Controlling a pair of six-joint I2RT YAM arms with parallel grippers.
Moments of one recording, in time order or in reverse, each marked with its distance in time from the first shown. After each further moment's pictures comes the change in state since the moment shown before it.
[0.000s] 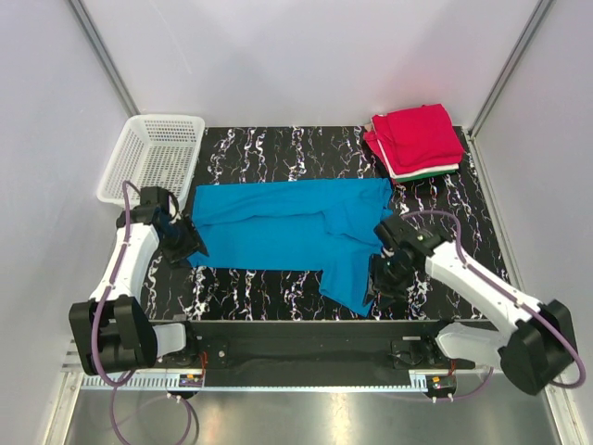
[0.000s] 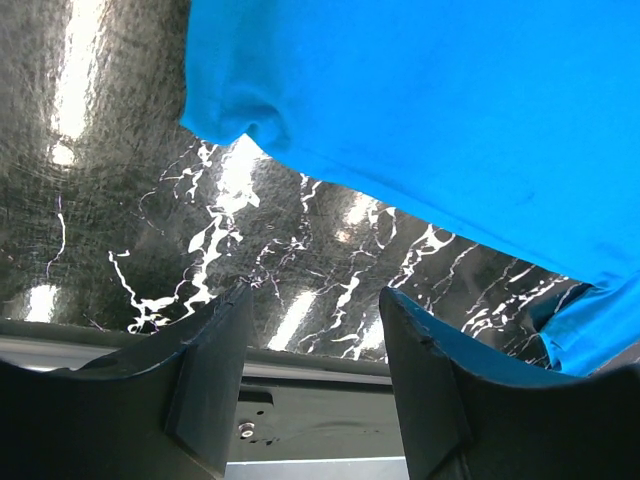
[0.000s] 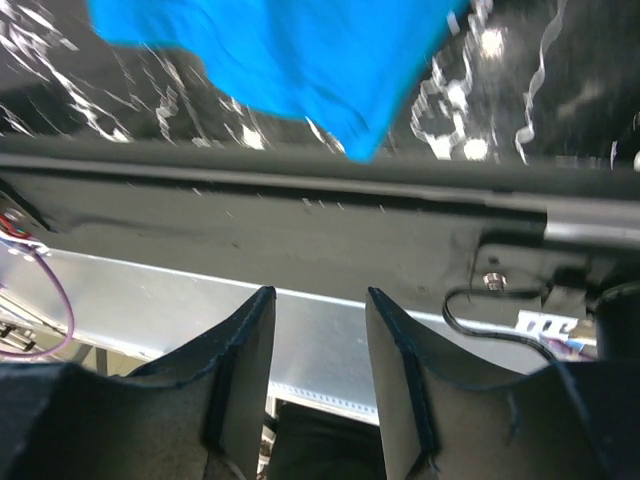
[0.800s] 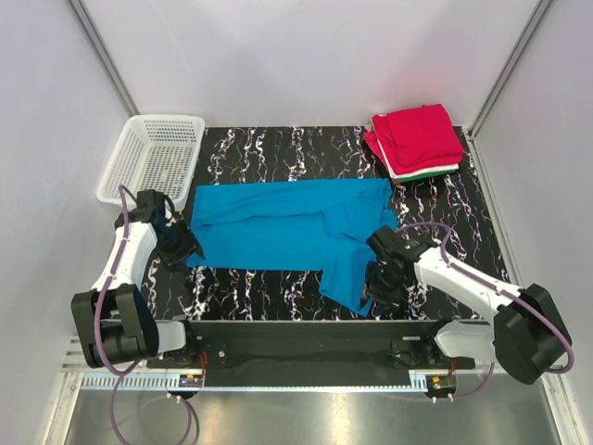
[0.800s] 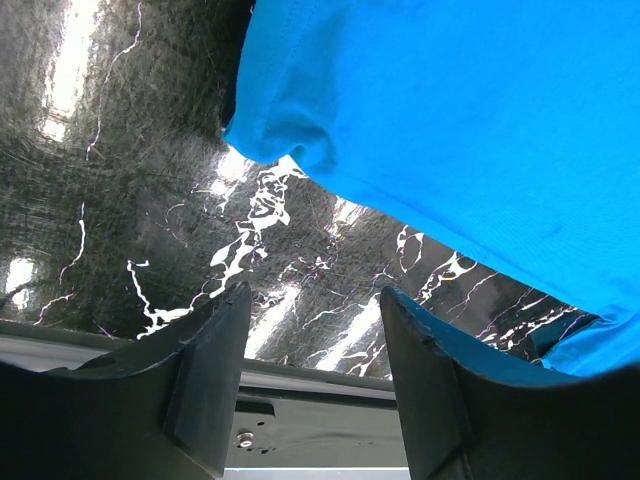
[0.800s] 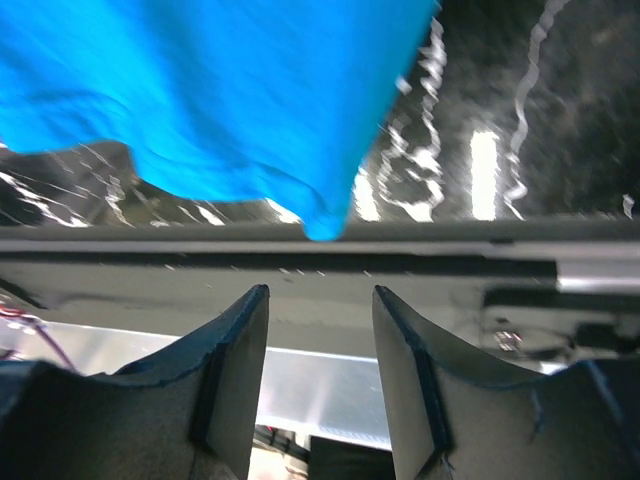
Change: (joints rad) left arm 0.060 0.048 -0.038 0.040 -0.011 -0.011; right arm 0.037 0.039 -0.171 0.174 0.060 0.145
